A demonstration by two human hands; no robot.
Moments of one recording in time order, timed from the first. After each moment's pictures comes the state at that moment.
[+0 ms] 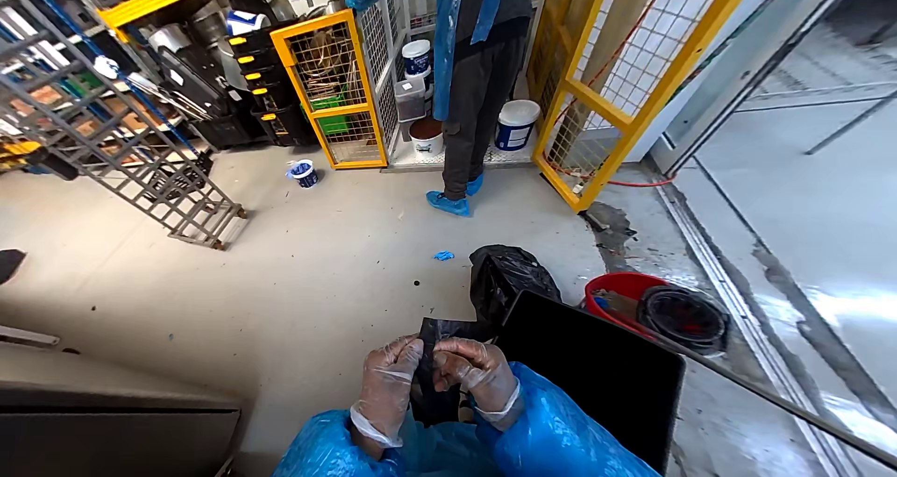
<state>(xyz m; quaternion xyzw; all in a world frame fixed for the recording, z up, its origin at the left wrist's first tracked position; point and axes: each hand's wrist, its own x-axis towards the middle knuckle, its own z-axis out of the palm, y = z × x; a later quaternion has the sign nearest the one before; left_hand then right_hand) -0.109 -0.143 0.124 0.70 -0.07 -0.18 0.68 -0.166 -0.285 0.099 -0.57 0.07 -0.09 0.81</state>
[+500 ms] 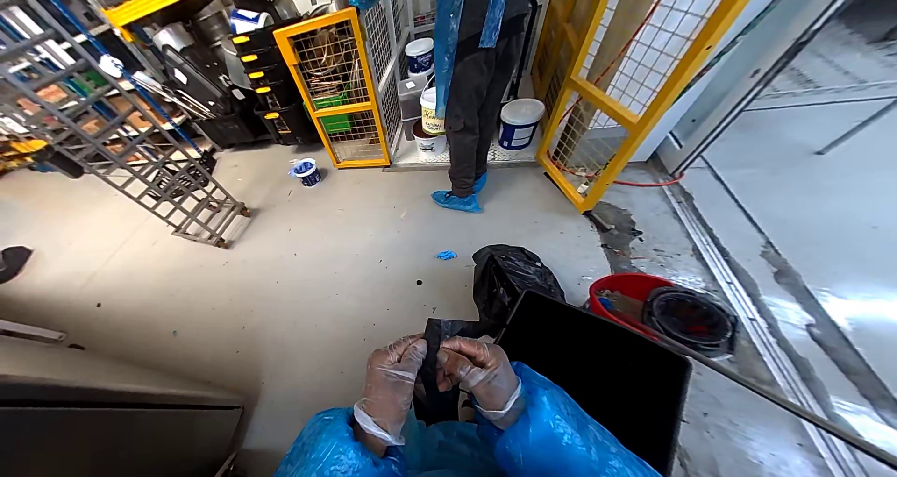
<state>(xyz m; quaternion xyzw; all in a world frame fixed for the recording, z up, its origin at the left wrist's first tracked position) -0.108 -0.141 0.123 0.70 -0.07 -0.20 0.68 -0.163 -0.283 0.091 -0.57 0.07 -0.10 0.81</state>
